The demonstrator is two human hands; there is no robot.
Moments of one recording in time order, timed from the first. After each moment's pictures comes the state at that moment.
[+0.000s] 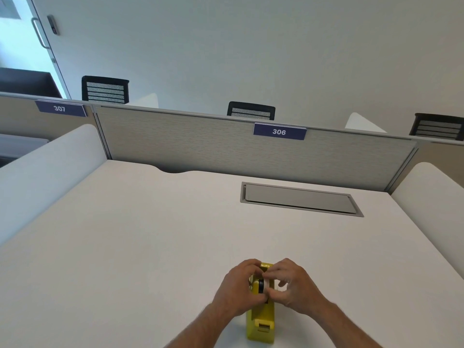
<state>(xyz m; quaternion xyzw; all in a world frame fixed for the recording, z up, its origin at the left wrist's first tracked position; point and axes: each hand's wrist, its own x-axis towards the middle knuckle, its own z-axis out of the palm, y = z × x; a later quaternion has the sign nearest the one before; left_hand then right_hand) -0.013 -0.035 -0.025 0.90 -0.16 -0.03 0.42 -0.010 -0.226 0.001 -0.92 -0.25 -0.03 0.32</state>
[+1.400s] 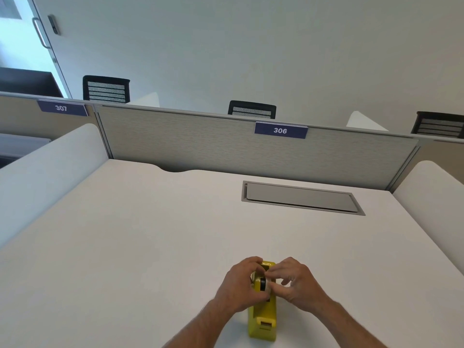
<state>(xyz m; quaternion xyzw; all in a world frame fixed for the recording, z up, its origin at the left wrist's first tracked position) -0.012 -0.036 -0.018 0.90 -0.14 -0.05 0.41 -0.007 -0.233 -0.005 -0.90 -0.23 -0.03 0.37</state>
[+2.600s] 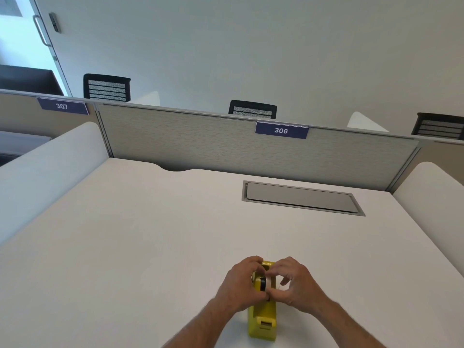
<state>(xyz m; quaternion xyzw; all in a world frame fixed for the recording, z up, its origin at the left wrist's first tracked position) -0.011 -0.036 -0.017 0.91 -0.14 -0.06 0.40 -0.010 -0.229 -0.002 -0.91 -0.22 -0.02 0.35</state>
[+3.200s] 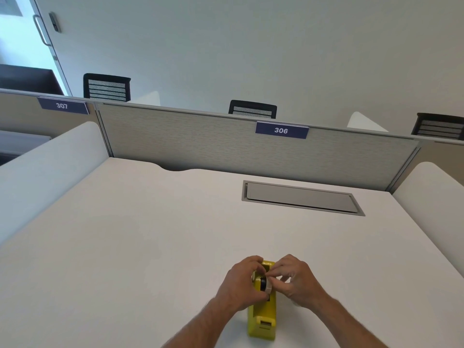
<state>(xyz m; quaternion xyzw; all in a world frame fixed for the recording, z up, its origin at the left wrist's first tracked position) -0.012 -0.037 -0.015 0.90 -0.14 -0.06 0.40 -0.004 -0.229 0.000 -0.91 -0.22 -0.03 0.36</state>
